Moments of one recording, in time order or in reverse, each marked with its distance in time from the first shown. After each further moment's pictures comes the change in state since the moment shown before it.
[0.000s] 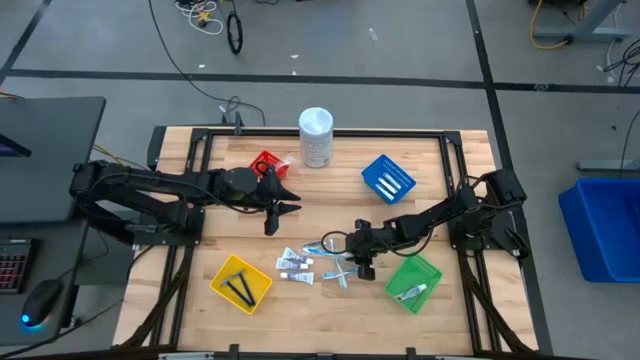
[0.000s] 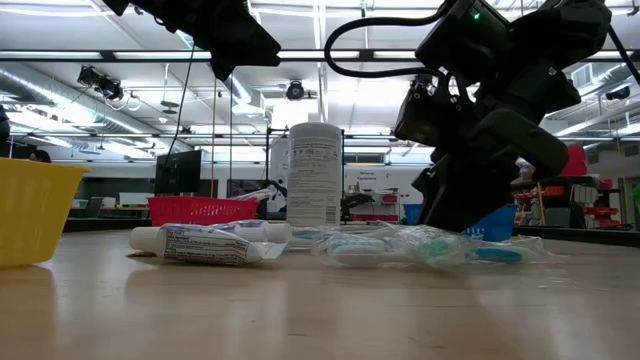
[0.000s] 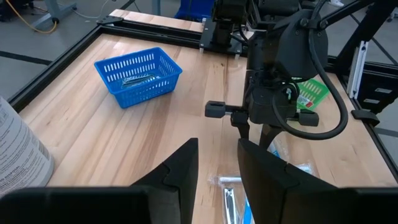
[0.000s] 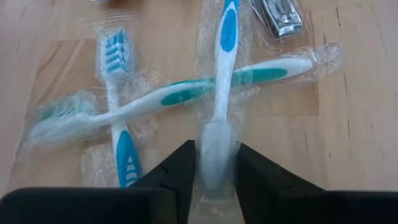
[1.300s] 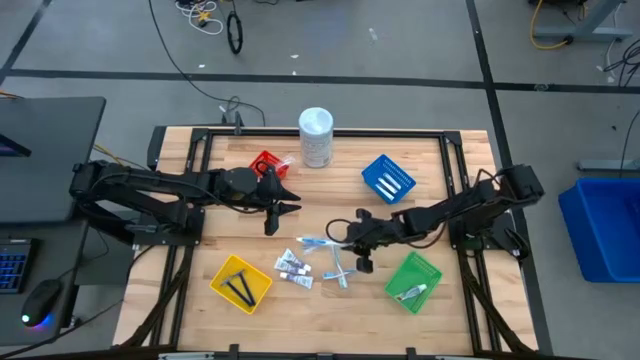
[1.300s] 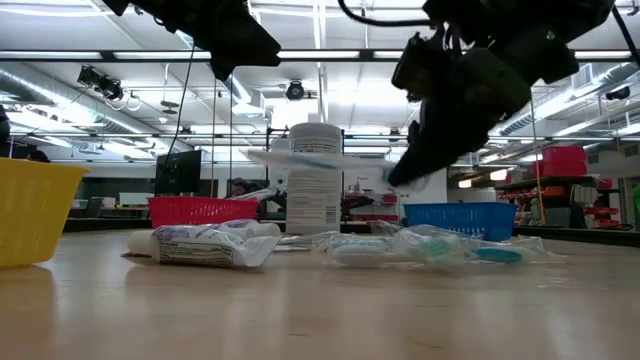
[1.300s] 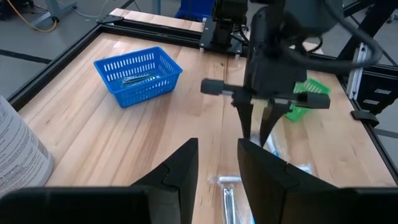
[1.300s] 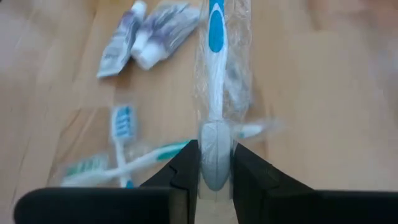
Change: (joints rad) left arm 0.000 0.000 -0.001 0.001 0.000 -0.007; right arm -0.023 -0.144 -0.001 0.010 0.085 -0.019
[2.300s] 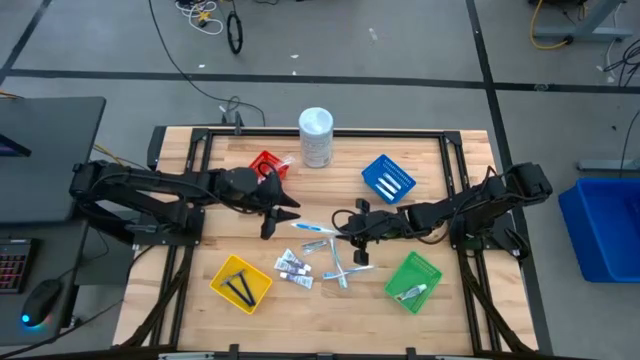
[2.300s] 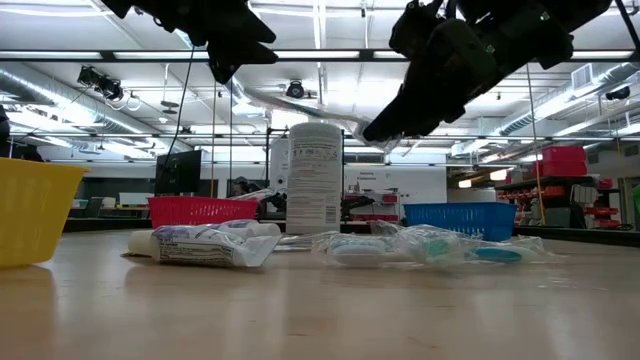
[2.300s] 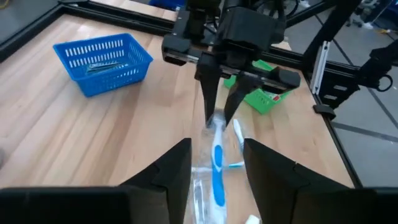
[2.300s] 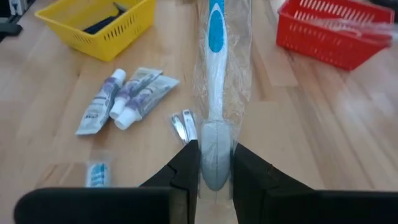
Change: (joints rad) left arm 0.000 0.000 0.000 -0.012 0.127 -0.058; right arm -0.016 -0.074 0.000 0.095 0.111 -0.101
